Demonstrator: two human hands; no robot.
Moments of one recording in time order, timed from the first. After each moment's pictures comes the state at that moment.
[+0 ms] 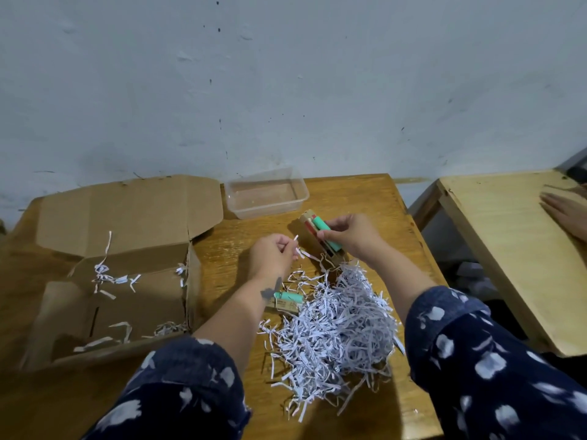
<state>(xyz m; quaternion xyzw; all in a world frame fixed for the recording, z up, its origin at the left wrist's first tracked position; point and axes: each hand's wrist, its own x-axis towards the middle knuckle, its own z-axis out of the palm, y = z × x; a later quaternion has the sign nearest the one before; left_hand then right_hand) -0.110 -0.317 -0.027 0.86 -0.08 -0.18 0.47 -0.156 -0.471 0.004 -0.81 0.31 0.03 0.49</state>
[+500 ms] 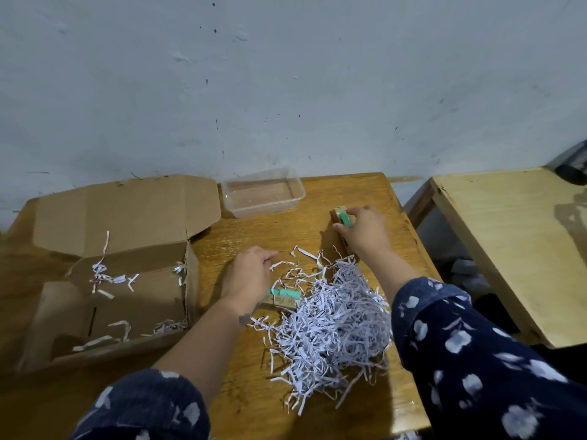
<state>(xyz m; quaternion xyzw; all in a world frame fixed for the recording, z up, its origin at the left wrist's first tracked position) -0.113 -0.272 -0.041 0.92 -0.19 -0.12 0.32 -0.159 -0.485 -0.009 -0.89 0.37 -0.04 0.26</state>
